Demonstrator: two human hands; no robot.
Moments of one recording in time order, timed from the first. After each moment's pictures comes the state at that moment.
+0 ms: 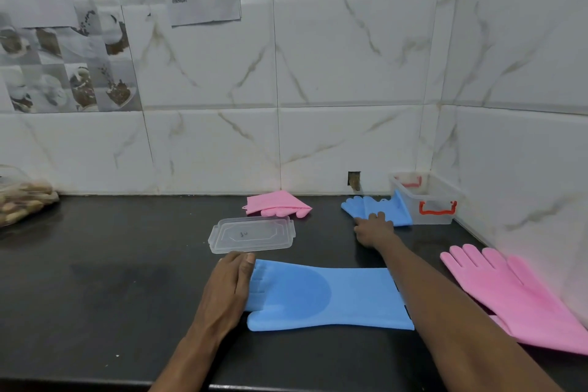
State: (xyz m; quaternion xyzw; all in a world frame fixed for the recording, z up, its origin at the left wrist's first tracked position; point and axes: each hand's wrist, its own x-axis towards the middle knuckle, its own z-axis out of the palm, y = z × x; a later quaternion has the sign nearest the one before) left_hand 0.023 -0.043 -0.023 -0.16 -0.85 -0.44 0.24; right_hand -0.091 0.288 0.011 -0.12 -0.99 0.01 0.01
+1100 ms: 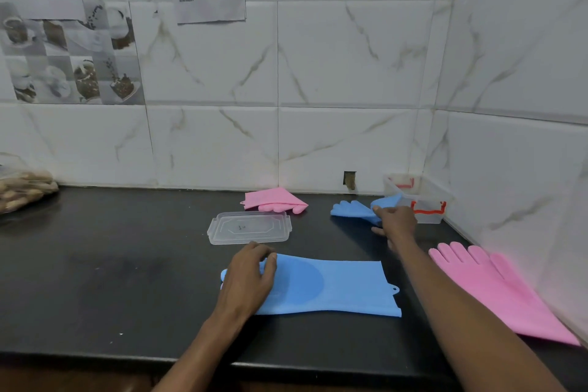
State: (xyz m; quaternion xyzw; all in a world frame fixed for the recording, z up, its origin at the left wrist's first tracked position) left_hand 0.038 -0.008 -0.015 -0.18 -0.87 -0.38 0.27; right_hand -0.052 0.315 0.021 -0.23 -0.68 0.64 0.27
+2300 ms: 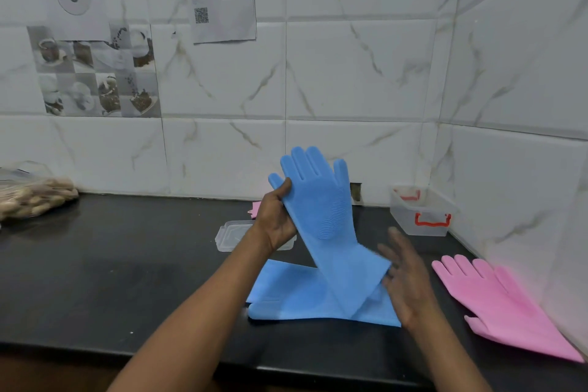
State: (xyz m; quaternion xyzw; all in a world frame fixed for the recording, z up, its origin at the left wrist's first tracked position) left_hand -0.016 0.045 0.093 -0.15 -0.35 -0.90 -0.20; right_hand 0.089 0.256 0.015 -0.04 -0.52 0.83 0.18
